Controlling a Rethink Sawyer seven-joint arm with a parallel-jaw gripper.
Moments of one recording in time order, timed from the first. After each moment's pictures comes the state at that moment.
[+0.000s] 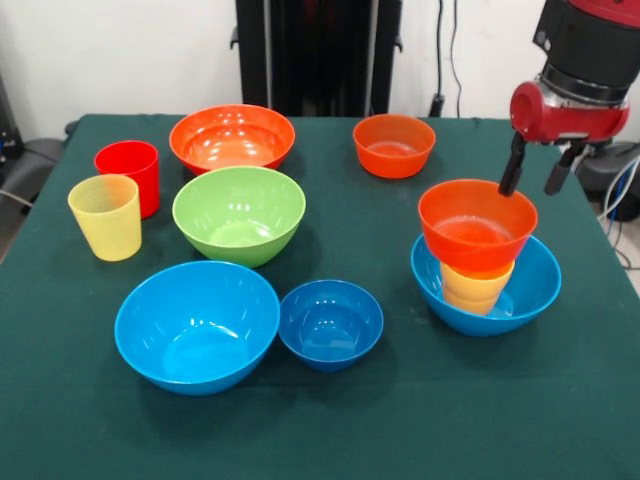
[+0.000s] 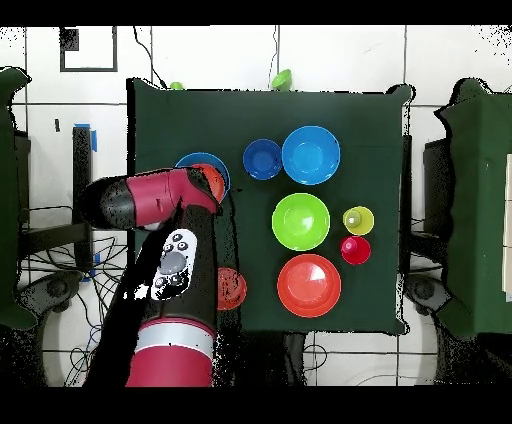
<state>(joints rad) 0.20 -0.55 -0.13 1.44 -0.06 0.66 1.68</state>
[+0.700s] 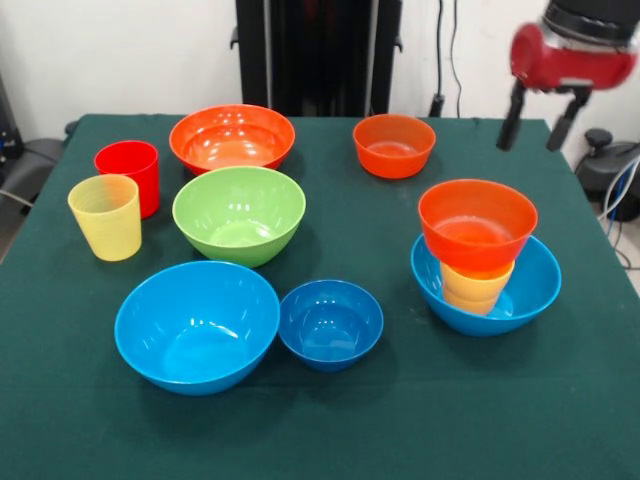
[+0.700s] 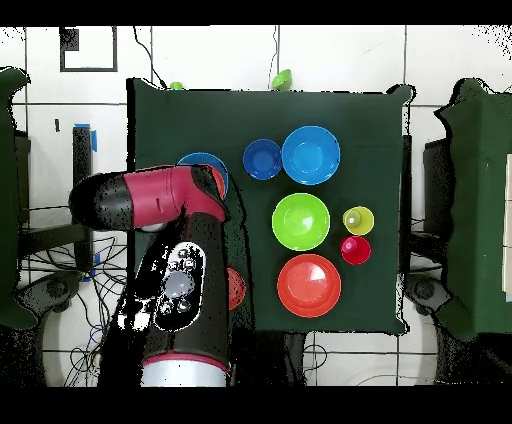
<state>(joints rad) 0.14 -0.69 -0.11 1.50 -0.06 0.73 1.68</state>
